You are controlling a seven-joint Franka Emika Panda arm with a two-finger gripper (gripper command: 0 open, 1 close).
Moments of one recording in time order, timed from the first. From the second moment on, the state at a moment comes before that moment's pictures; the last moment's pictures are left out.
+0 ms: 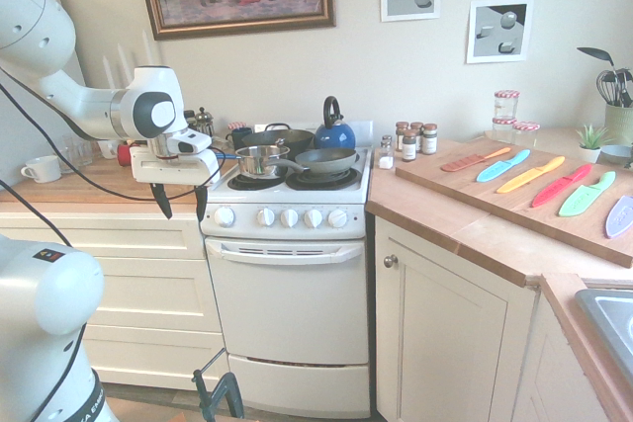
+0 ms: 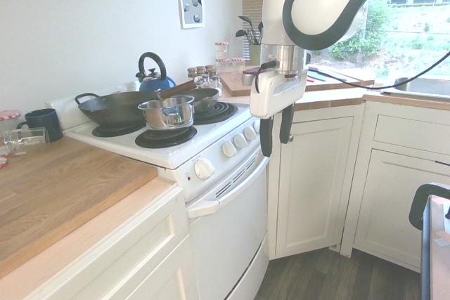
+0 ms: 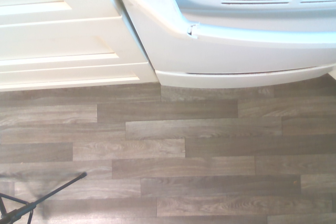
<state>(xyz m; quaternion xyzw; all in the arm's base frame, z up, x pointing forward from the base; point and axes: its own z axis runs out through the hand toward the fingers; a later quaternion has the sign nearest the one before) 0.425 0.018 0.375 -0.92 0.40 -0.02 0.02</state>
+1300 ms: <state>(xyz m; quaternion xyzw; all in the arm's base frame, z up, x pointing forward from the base) 0.561 -0.051 0.232 -0.78 0.61 -0.08 0.04</state>
